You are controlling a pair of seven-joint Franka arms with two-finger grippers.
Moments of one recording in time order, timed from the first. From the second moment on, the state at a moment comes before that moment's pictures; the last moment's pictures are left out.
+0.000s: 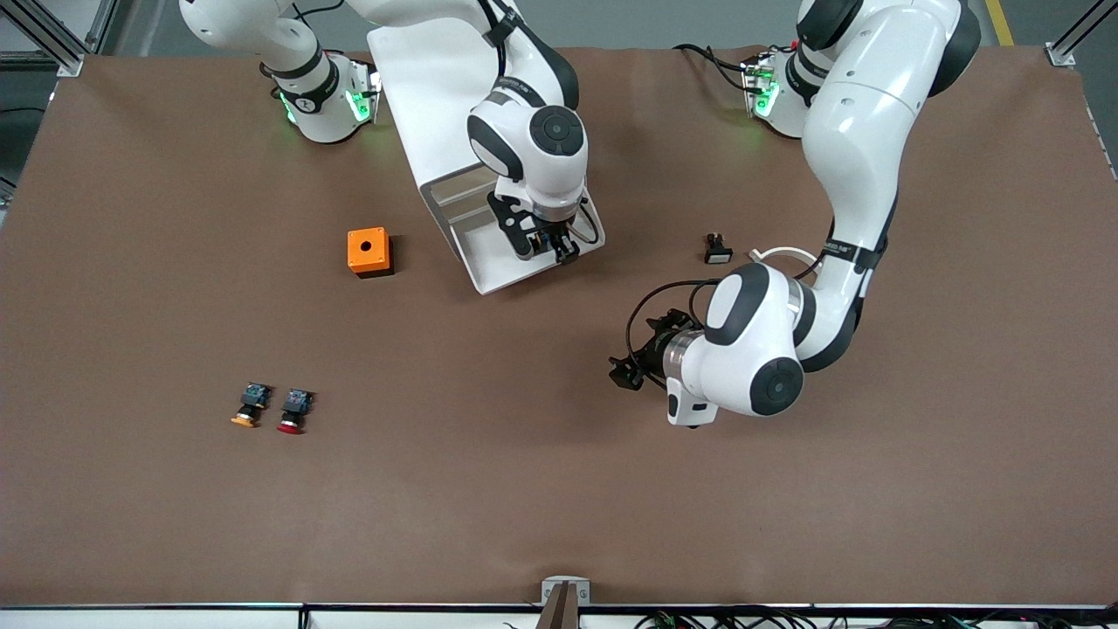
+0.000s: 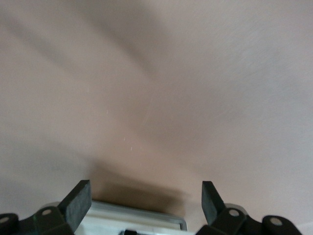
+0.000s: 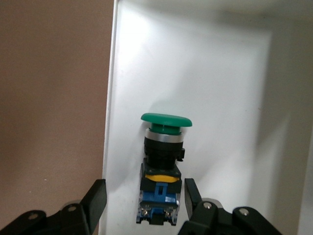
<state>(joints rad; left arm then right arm) -0.33 0.83 -0.19 -1.17 -0.35 1.80 -1.12 0.97 0.49 -0.06 -1.77 0.05 2.19 1.96</state>
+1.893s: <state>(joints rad) -0.56 0.82 -0.20 -1.29 0.08 2.10 -1.15 0.42 0.52 -0.09 -1.49 0.05 1.93 0.66</state>
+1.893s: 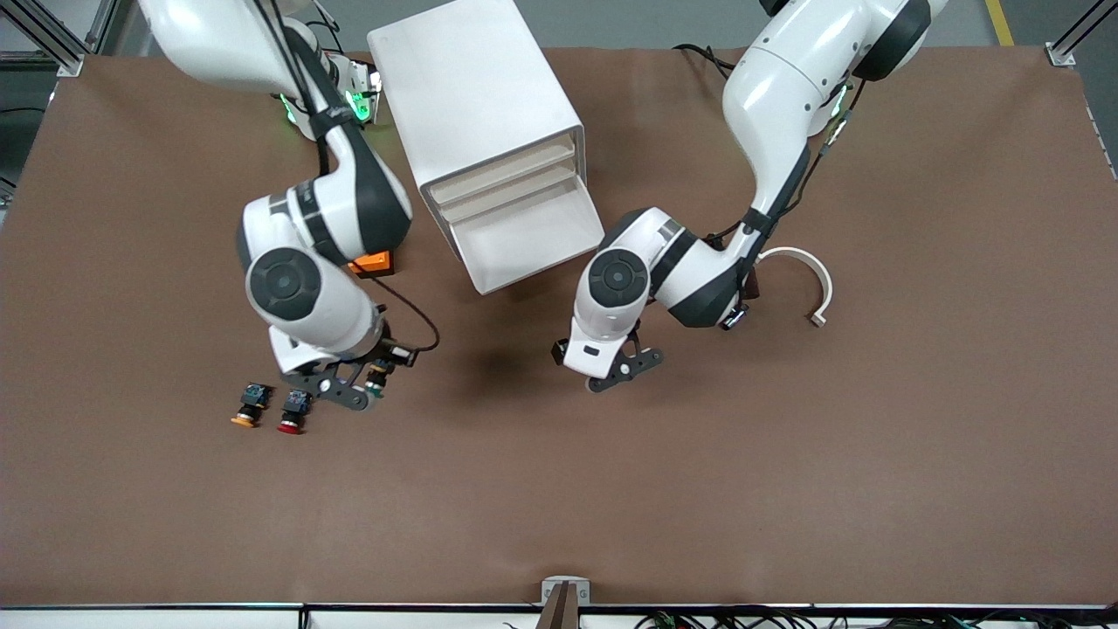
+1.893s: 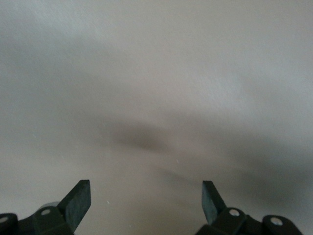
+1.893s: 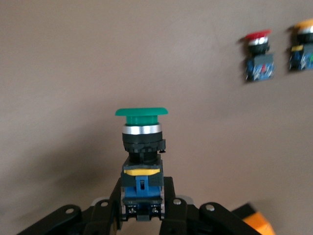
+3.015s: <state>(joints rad) -0.74 0.83 -0.21 -1.32 0.05 2.09 -1.28 0.25 0.68 -0.09 -1.68 0.05 2.31 0.37</state>
